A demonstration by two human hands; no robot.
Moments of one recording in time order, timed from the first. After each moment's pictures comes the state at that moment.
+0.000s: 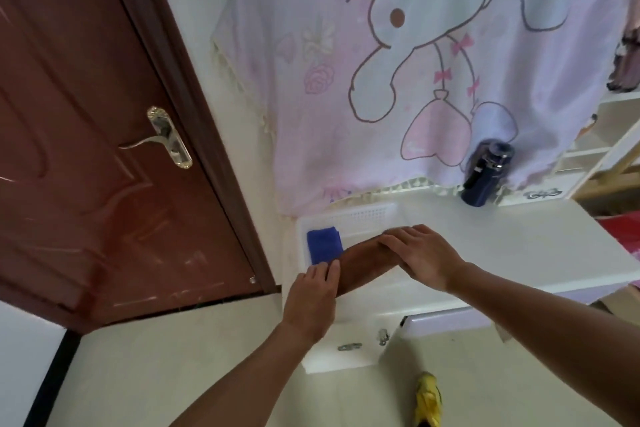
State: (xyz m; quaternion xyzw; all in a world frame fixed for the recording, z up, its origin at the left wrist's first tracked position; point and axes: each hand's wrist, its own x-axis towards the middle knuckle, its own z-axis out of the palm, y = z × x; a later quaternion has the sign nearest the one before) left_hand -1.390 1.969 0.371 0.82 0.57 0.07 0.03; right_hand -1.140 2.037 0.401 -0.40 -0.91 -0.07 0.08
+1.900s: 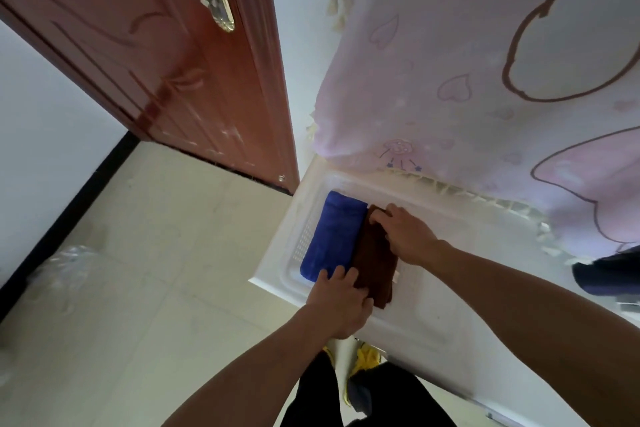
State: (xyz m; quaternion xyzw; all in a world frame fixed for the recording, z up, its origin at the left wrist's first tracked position) left_hand -1.295 2.069 0.281 0.69 0.65 -0.14 0.30; right_hand -1.196 2.242 0.263 -0.33 -0.91 0.17 -0.16
